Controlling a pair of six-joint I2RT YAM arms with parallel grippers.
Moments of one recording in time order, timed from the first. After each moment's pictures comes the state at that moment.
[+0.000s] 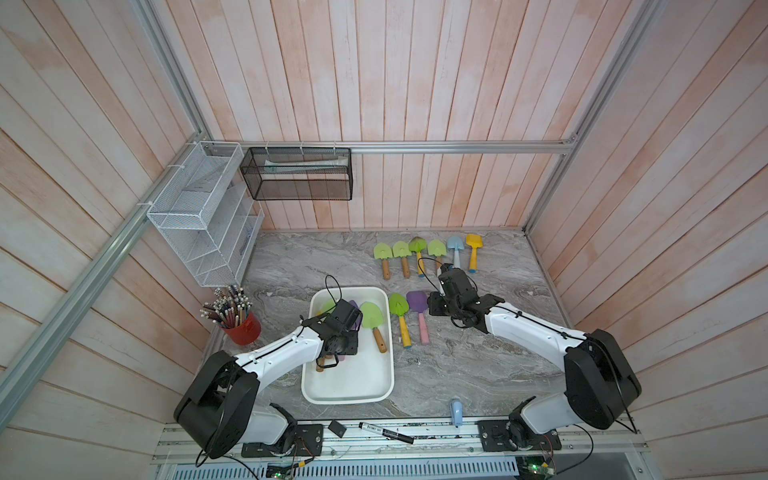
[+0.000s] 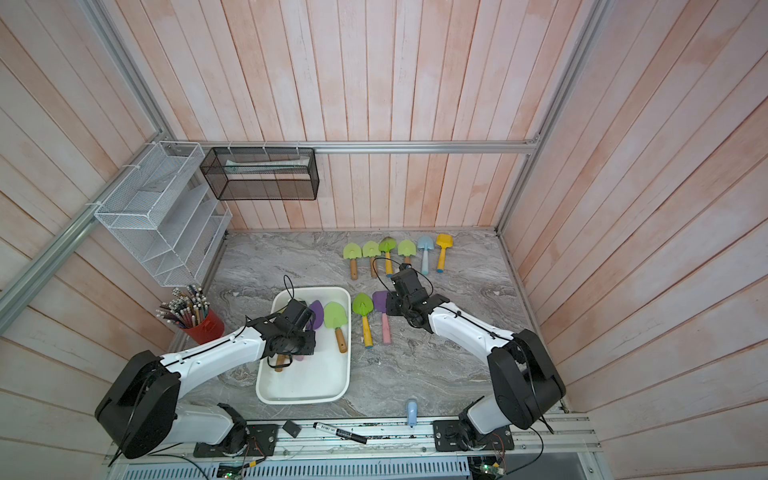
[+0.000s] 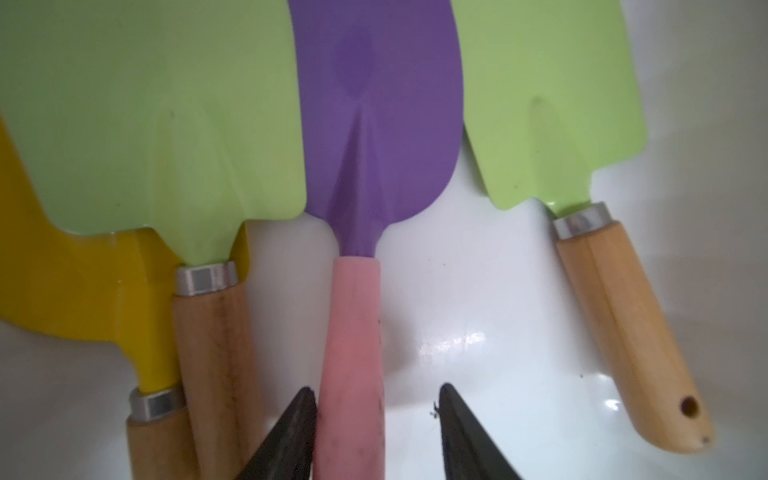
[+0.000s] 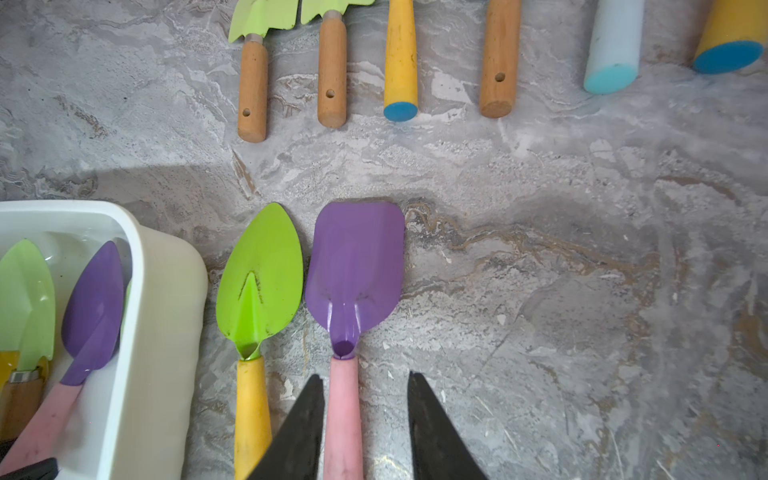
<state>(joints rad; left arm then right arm) -0.61 1.39 0.72 -0.53 -0.07 -0.52 0.59 1.49 0.92 -0.28 0.10 0.51</state>
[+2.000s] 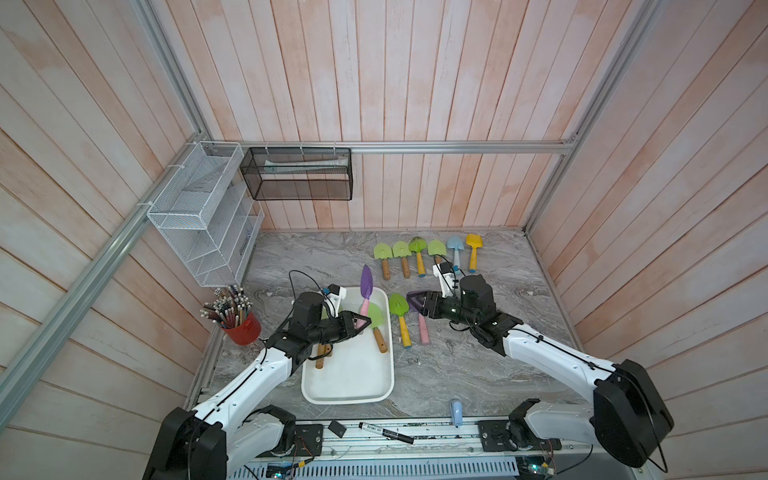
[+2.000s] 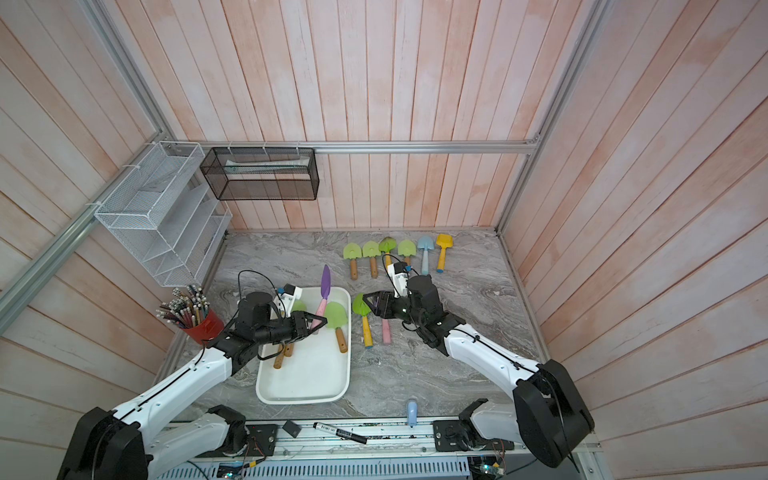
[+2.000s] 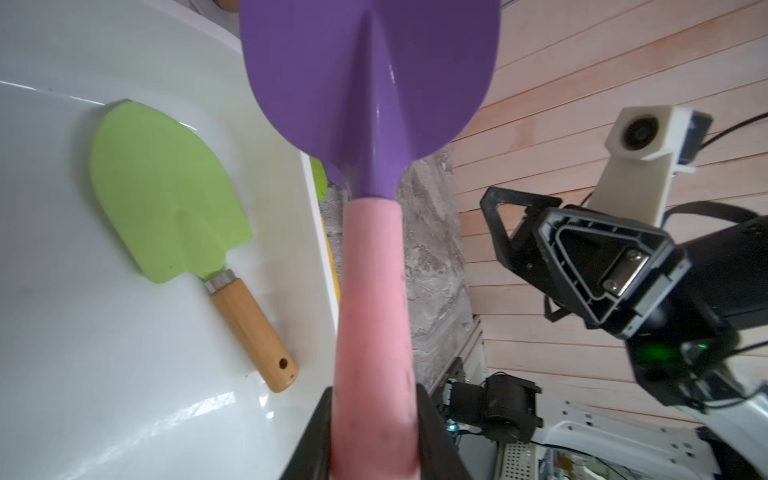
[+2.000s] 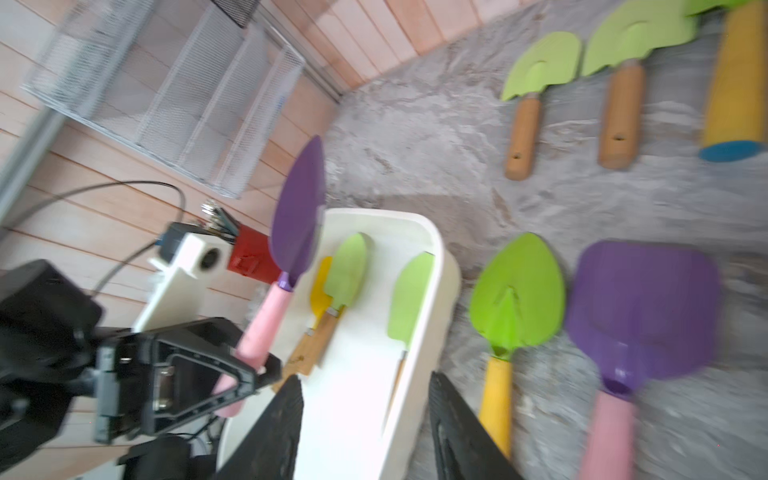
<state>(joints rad) -0.38 1.08 0.55 0.00 0.68 -0.81 0.60 1.30 0.72 0.24 -0.44 0.71</state>
